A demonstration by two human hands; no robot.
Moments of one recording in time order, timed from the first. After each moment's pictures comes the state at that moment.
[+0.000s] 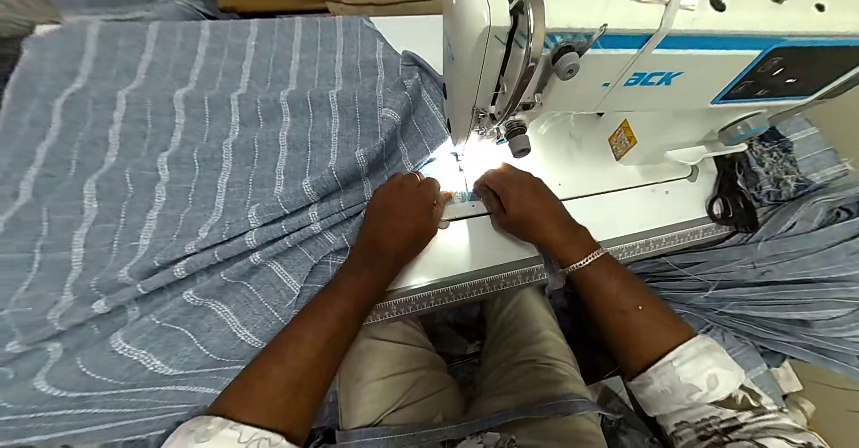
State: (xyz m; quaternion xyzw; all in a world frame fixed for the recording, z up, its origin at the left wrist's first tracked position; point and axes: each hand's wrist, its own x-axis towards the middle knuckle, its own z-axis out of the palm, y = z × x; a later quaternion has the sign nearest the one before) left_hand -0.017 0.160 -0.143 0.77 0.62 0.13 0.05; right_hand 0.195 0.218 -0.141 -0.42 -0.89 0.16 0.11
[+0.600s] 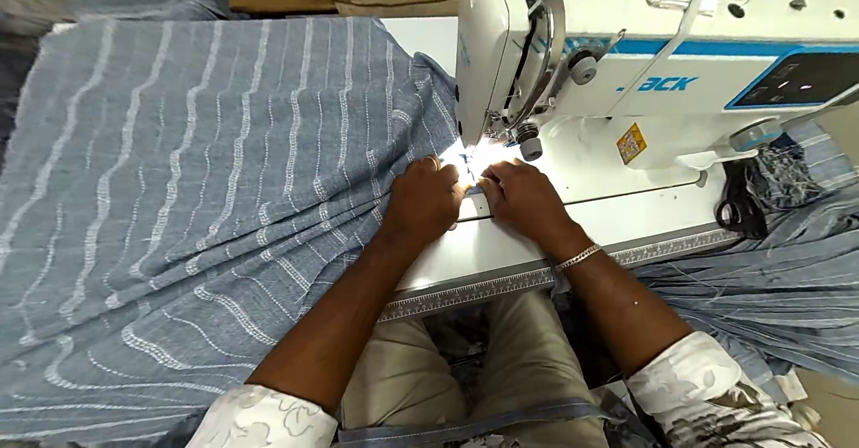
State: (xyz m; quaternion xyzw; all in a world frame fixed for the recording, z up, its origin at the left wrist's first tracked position) left_hand -0.006 0.187 -0.142 0.74 0.65 0.13 0.13; right_hand 0.178 0.223 -0.140 -0.51 -0.84 0.17 0.12
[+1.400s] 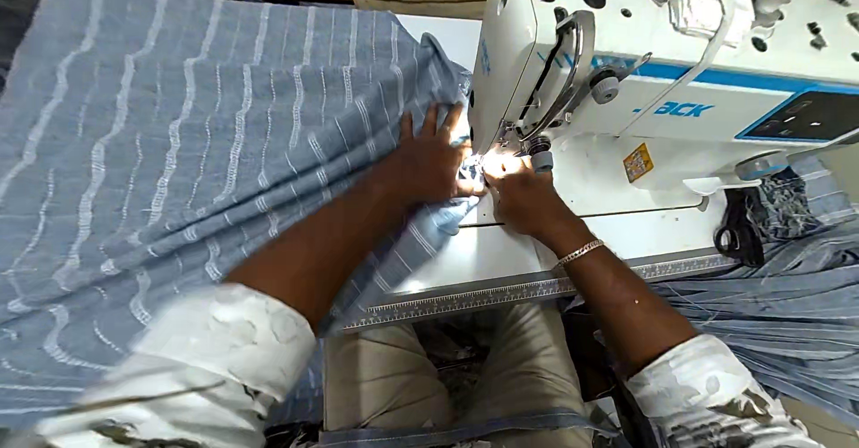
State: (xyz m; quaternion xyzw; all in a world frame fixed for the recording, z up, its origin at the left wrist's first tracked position) left_hand -0.025 0.243 -0.121 0.79 0.60 -0.01 0.13; right_hand 0.172 0.247 -0.149 -0.47 -0.88 0.07 0.02
